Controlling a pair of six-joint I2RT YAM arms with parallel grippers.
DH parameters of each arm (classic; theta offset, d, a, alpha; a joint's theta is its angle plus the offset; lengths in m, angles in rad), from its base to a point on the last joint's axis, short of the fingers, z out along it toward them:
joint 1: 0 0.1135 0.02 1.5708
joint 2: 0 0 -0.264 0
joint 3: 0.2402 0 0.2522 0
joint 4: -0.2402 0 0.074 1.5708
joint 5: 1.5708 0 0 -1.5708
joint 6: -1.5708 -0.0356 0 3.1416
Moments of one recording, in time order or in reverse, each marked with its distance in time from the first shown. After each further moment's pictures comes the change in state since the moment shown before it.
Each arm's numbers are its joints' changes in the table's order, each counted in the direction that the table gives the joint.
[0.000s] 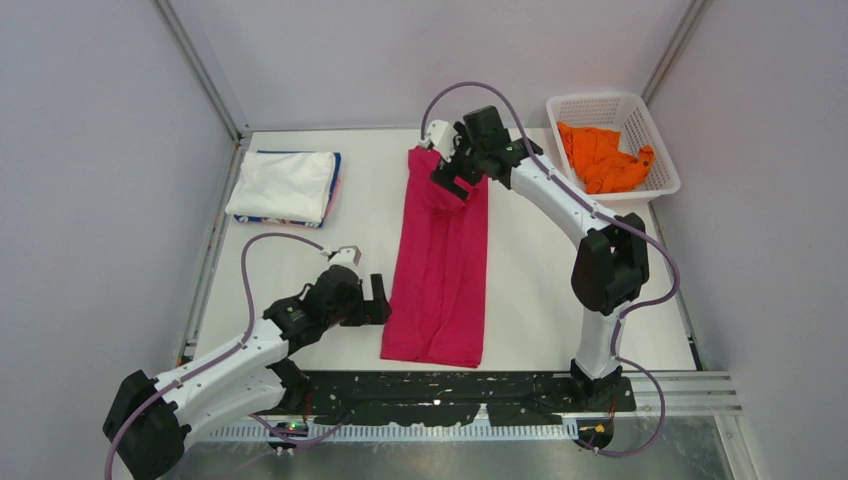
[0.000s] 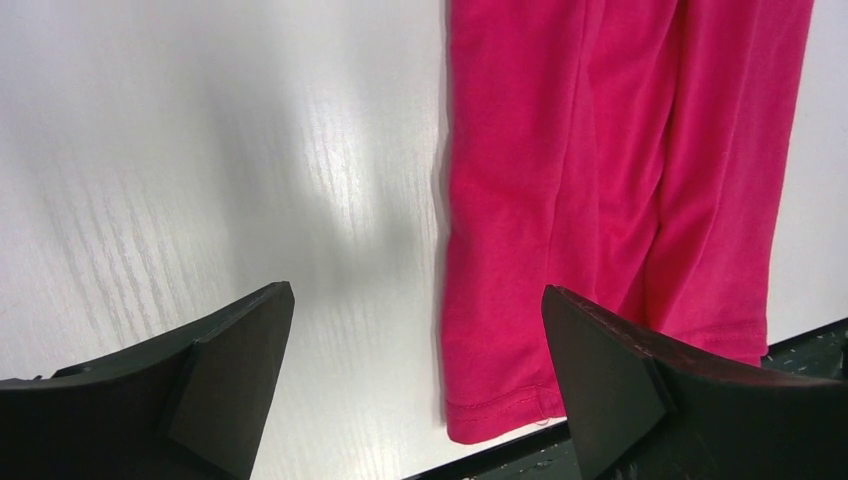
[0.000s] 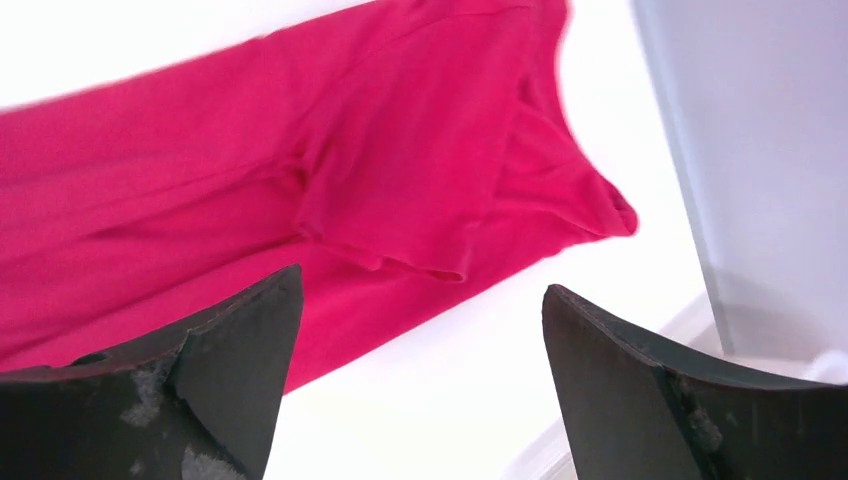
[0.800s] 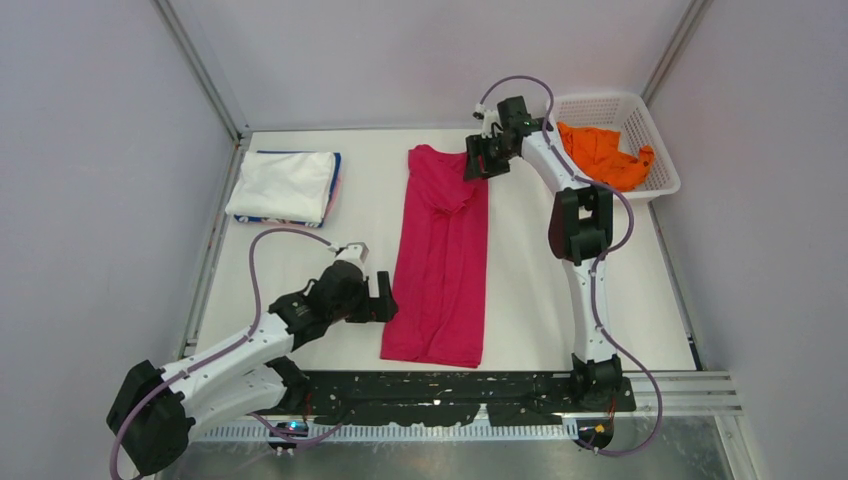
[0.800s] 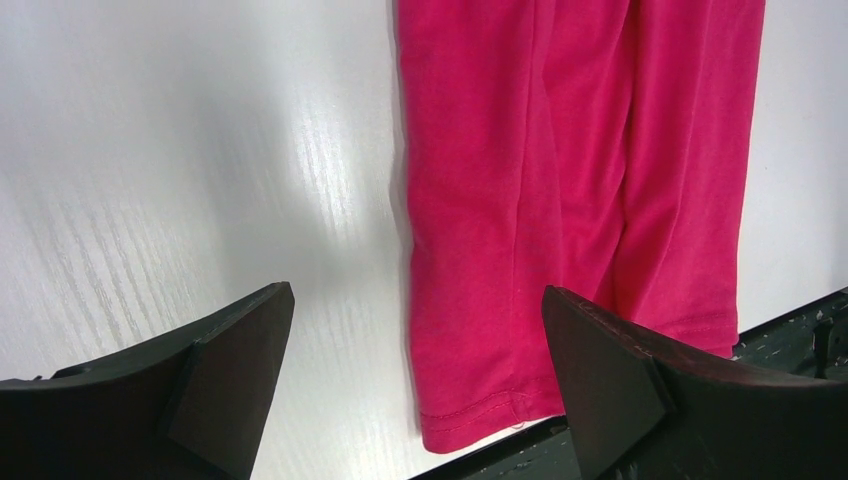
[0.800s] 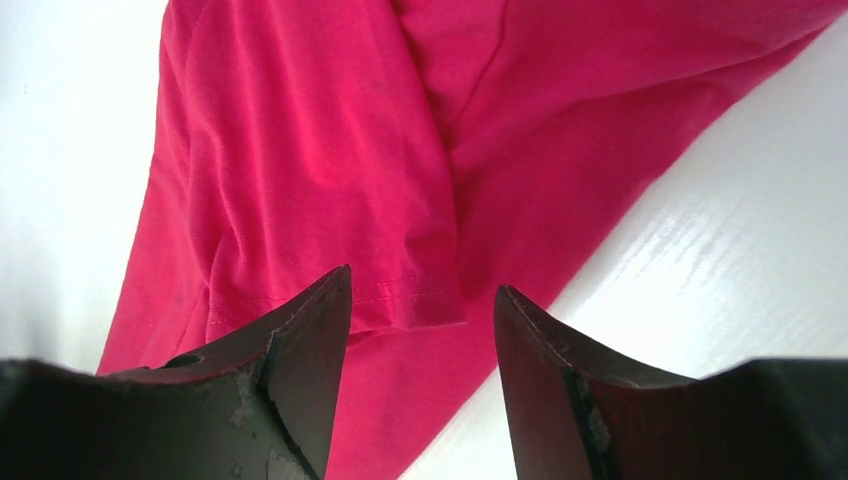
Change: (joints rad) left arm 0.002 -0.057 0.024 0.056 0.059 -0.023; right arm -0.281 -0.517 0.516 -0.210 -0.269 -0.710
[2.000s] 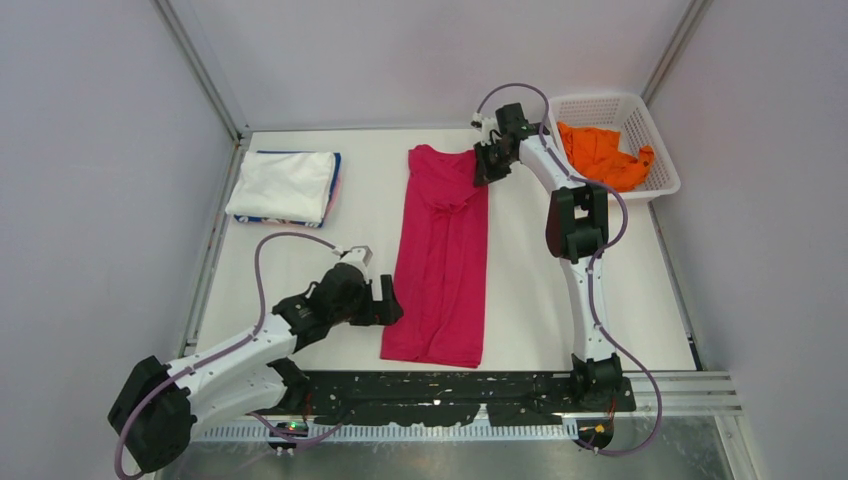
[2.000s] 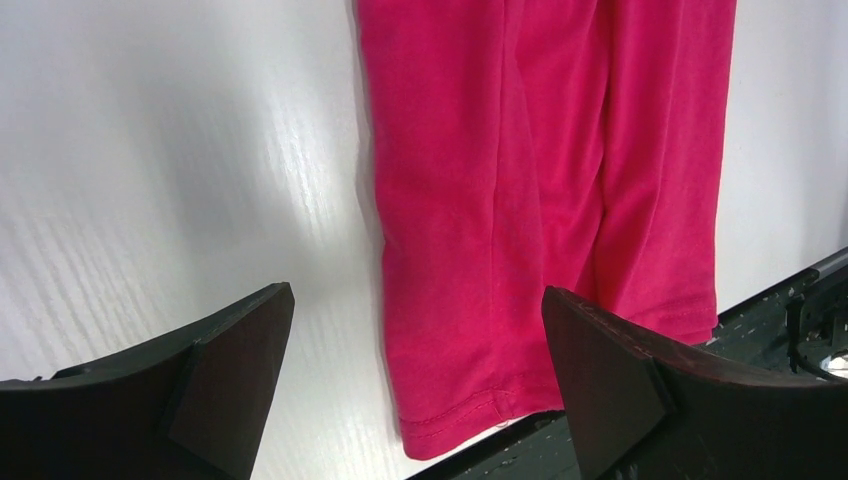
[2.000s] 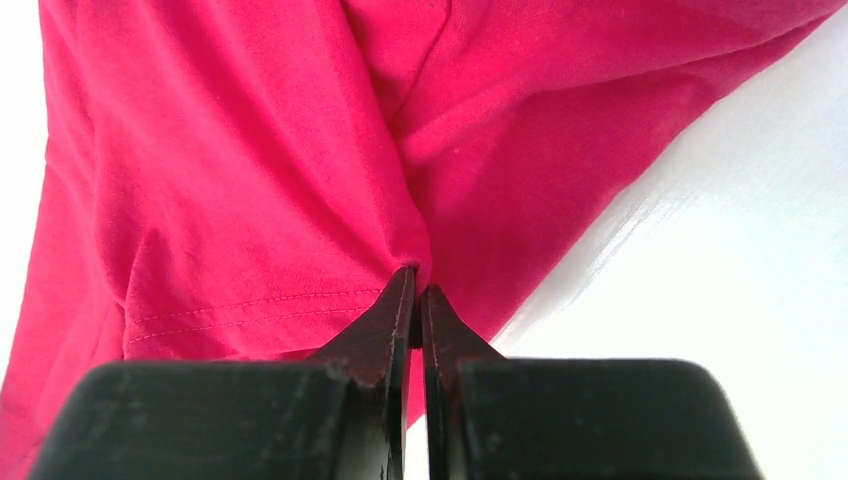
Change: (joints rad) left arm 0.000 -0.006 -0.038 0.074 0.055 0.009; right arm 0.005 -0.056 0.010 -0.004 0.031 0.066
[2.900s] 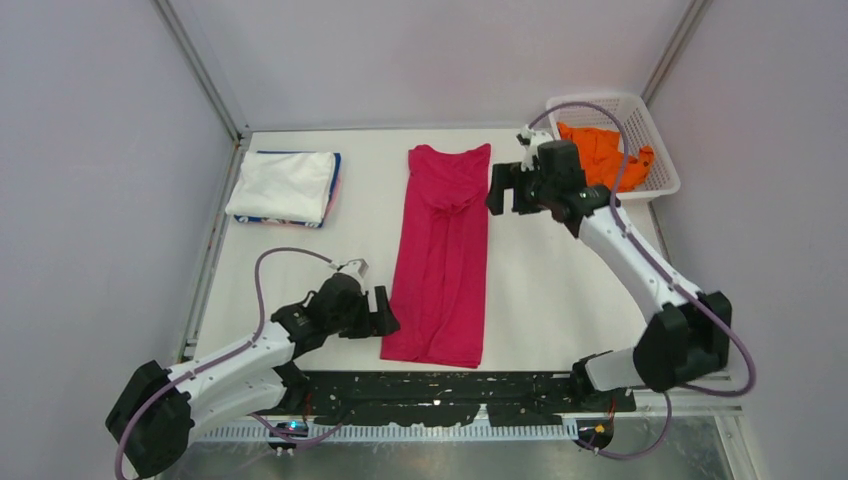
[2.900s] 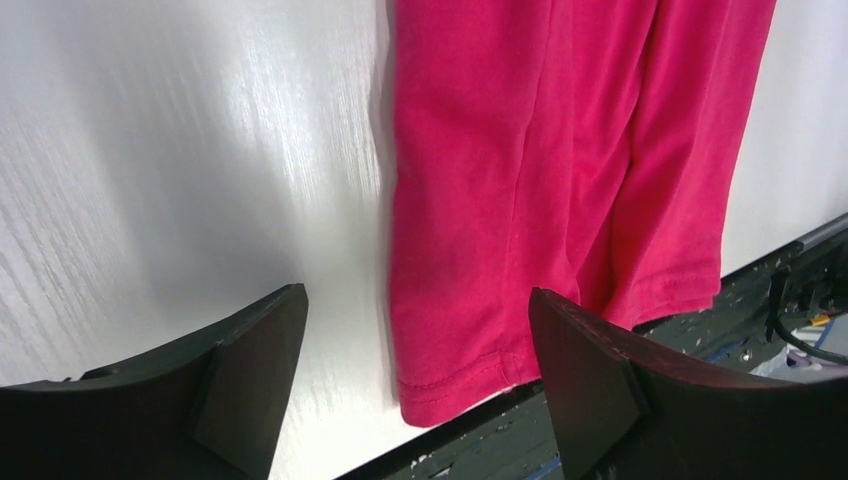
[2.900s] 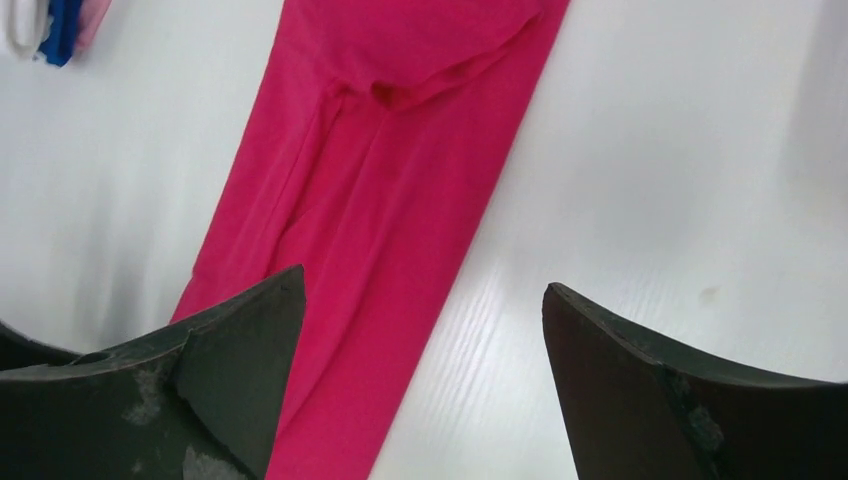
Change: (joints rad) left arm 0.000 0.016 -0.087 0.003 0.083 0.106; right arm 0.052 0.992 -0.939 0.309 0.221 -0.228
